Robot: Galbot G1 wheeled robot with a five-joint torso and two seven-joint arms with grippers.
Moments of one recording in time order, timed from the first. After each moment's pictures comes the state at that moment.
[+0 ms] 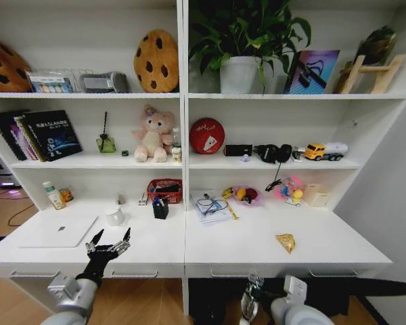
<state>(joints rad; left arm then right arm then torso) 1.77 -1.23 -0.78 -2.33 -0.50 0.15 -0.06 -1.65 1.26 0.44 2.30 1.48 -0.65 1.22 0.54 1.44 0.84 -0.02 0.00</state>
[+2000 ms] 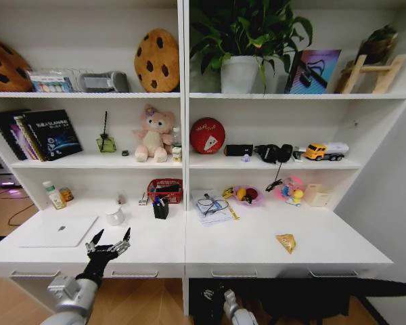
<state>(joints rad) 1.77 -1.23 -0.78 -2.33 -0.50 0.15 -0.06 -1.09 1.54 0.44 0.73 -0.17 0.30 -0.30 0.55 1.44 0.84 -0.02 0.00</state>
